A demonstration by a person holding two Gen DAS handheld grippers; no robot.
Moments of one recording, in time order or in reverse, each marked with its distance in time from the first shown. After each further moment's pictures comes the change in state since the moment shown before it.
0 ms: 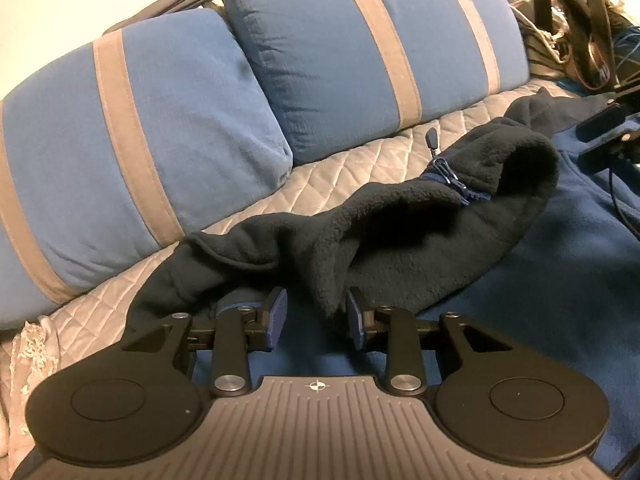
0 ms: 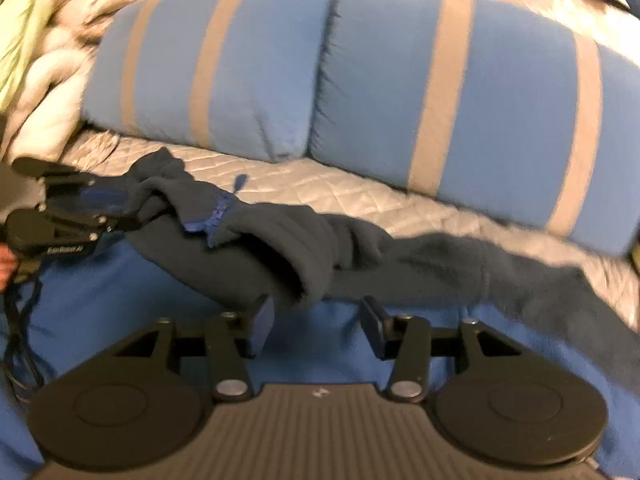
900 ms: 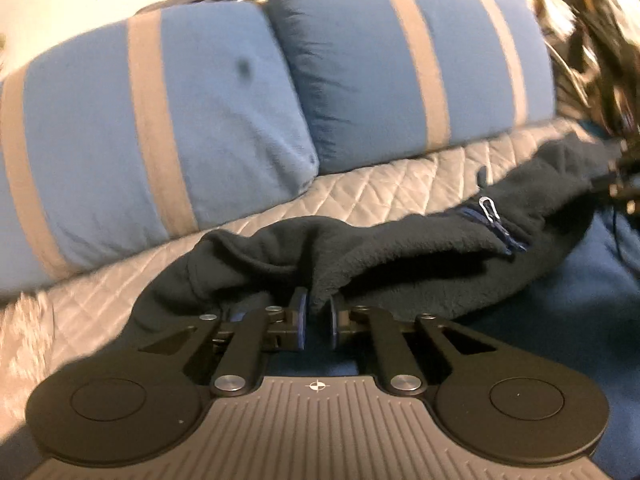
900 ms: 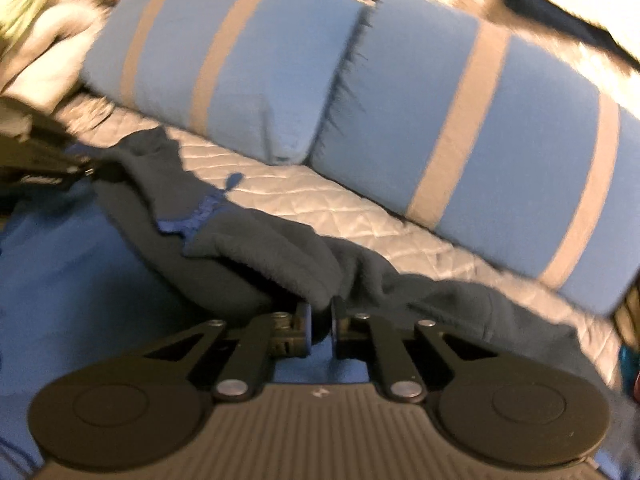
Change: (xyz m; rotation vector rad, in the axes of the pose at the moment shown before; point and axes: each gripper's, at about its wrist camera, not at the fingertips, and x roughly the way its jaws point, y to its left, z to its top) left arm 0.004 0.019 0.007 -0.074 -0.022 0.011; right arm 0.020 0.014 0.012 -0.165 -0.029 -0.083
